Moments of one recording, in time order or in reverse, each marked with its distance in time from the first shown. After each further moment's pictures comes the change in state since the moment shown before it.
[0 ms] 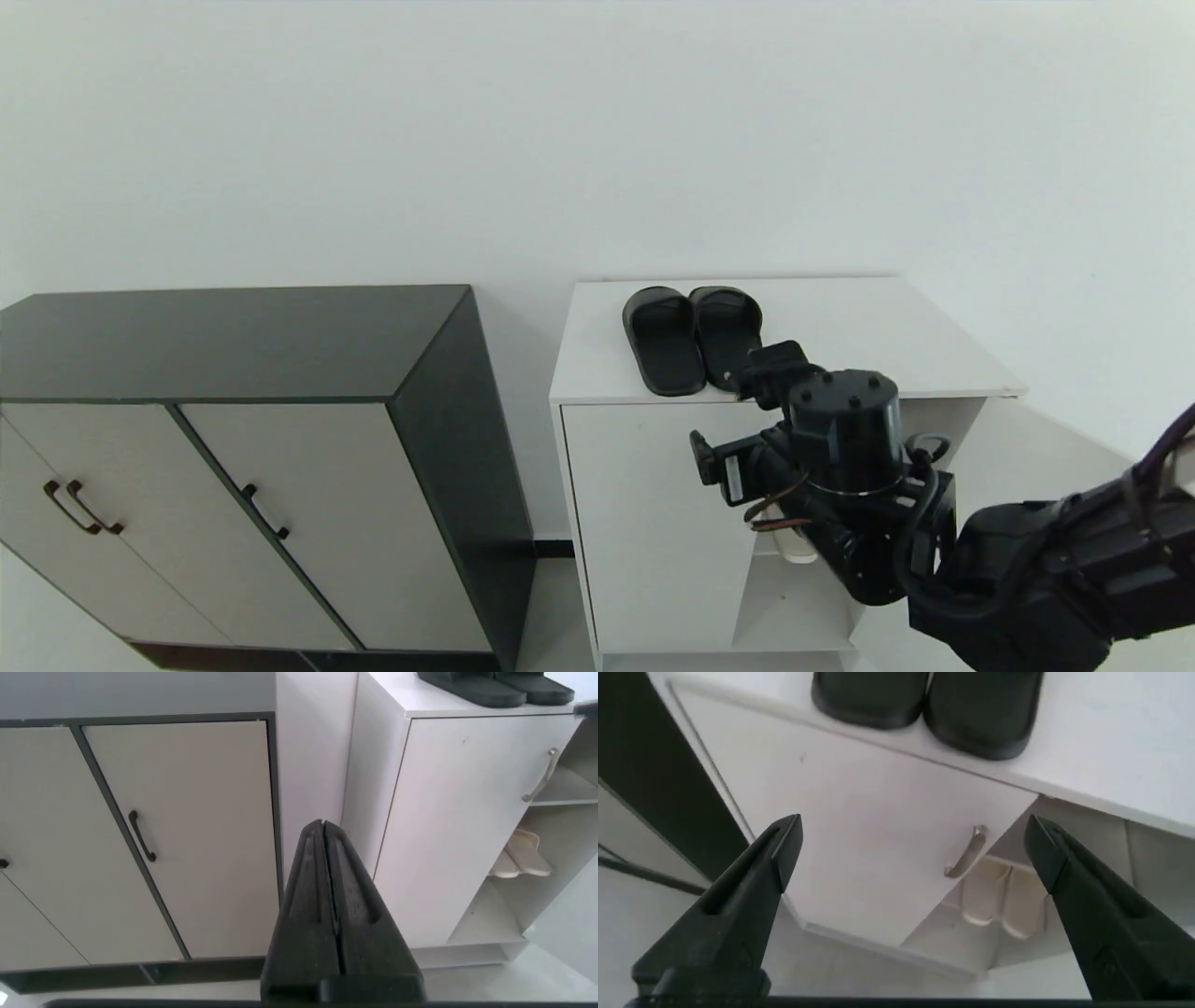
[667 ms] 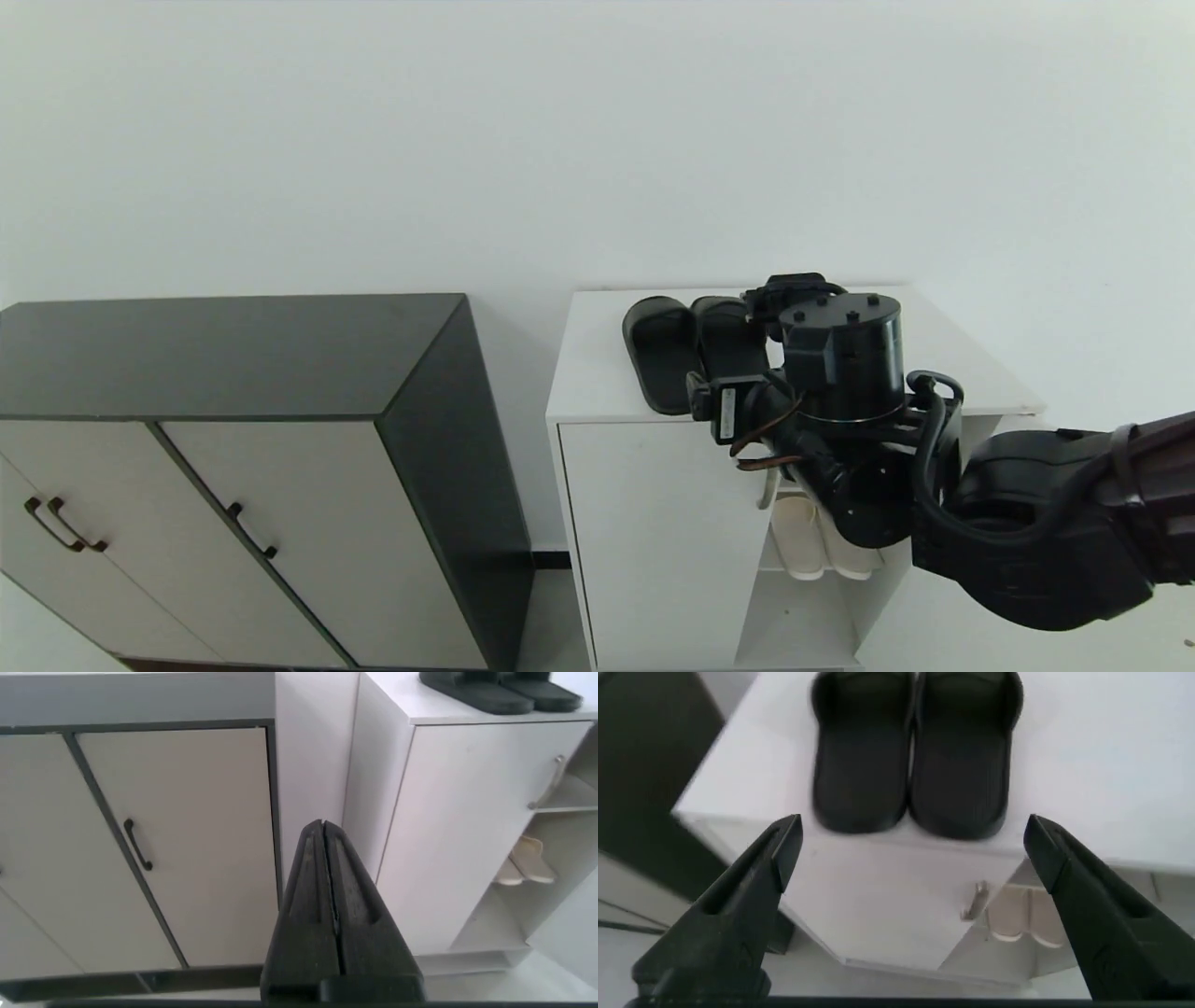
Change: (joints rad) left arm 0.000 0.000 0.000 0.001 -0.001 -0.002; right arm 0.007 -0.050 -0.180 0.211 -0.078 0.155
